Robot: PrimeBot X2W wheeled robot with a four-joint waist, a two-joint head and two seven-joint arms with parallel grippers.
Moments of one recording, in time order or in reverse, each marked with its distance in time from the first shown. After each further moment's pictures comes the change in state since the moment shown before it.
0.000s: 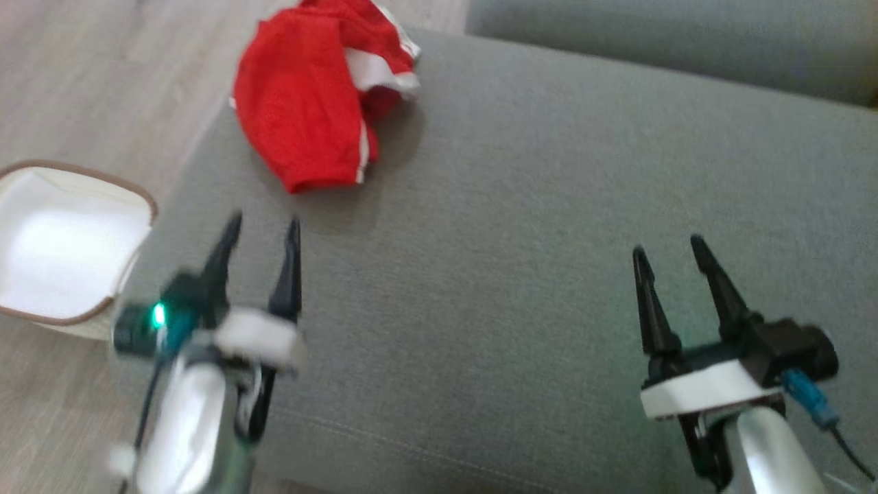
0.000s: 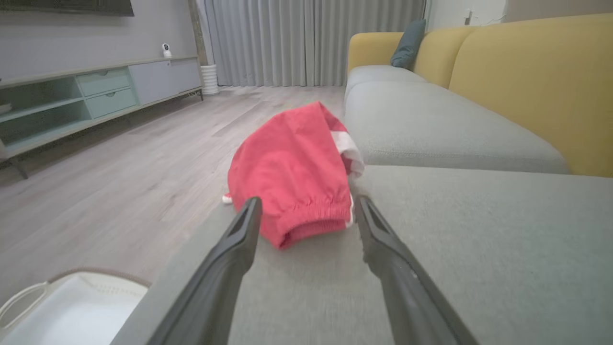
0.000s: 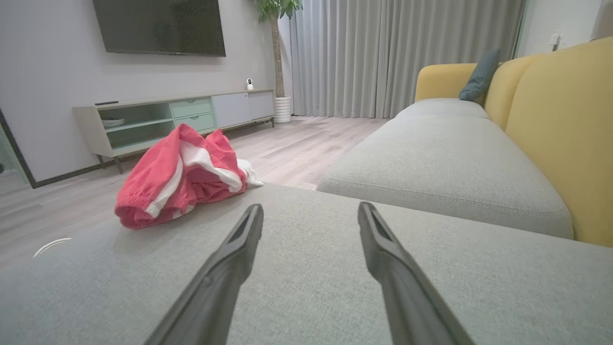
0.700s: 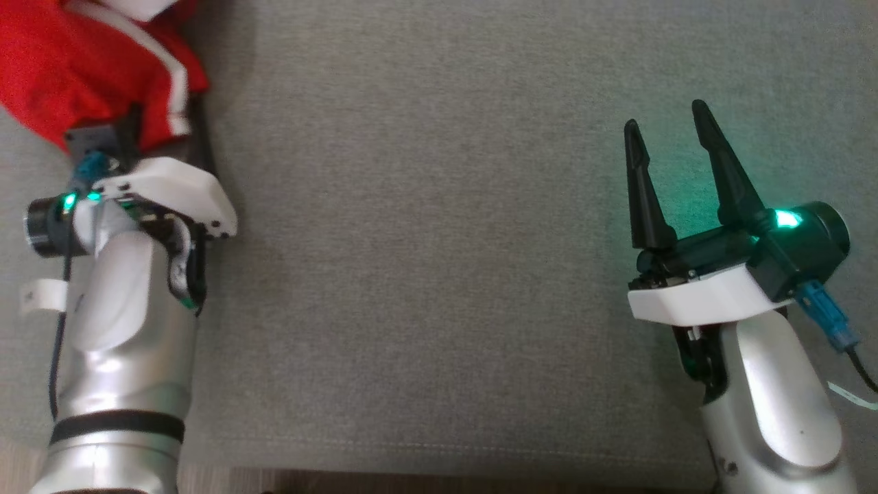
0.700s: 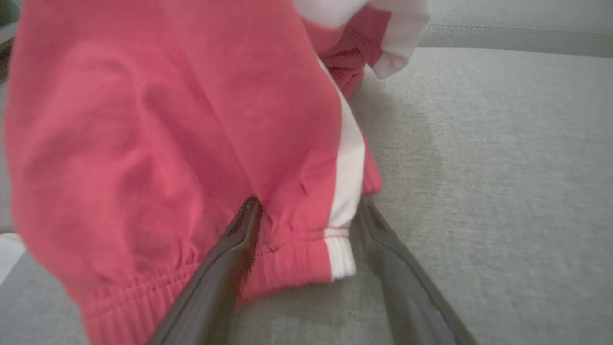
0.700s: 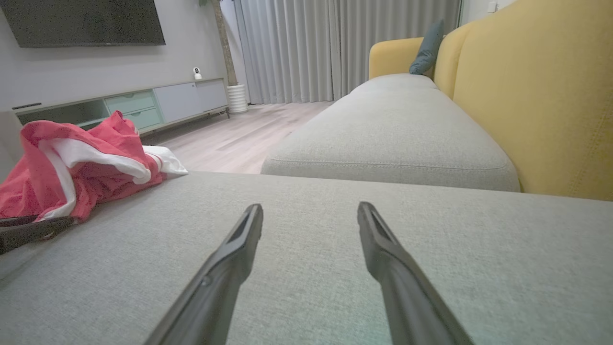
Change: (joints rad) left arm -0.509 0.047 0.087 0.460 -0.049 0.078 0.064; right arm -0.248 -0.007 0.057 -0.082 -0.002 0.000 -0.002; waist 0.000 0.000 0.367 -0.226
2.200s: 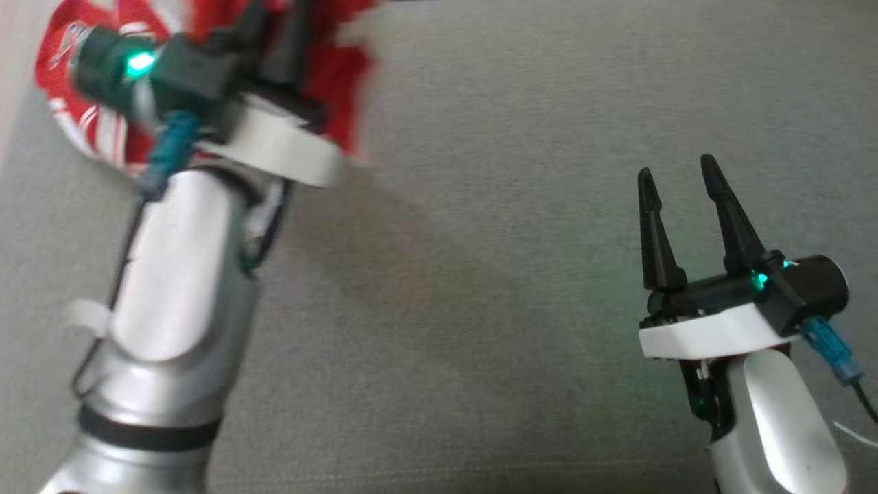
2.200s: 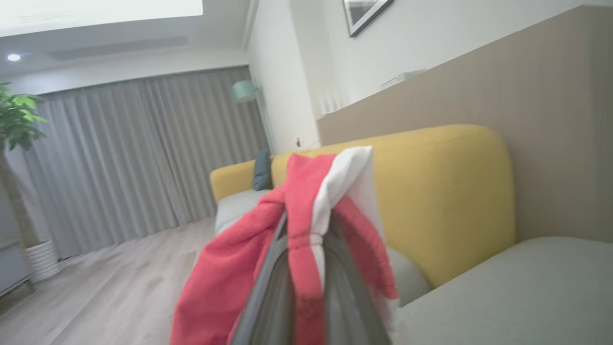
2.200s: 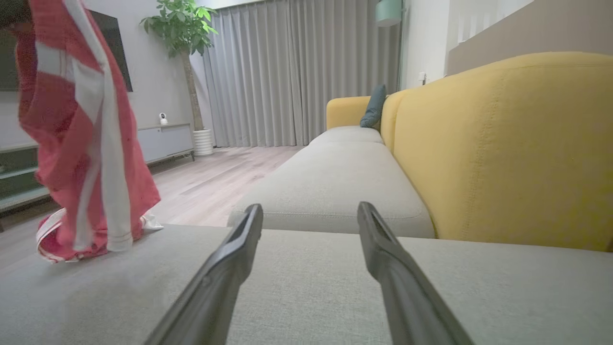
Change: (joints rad) left arm -0.008 0.001 -0.259 -0.611 0.071 -0.091 0.034; right arm 0.095 0.000 -0.034 0.018 0.044 0.000 -0.001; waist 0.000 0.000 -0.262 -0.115
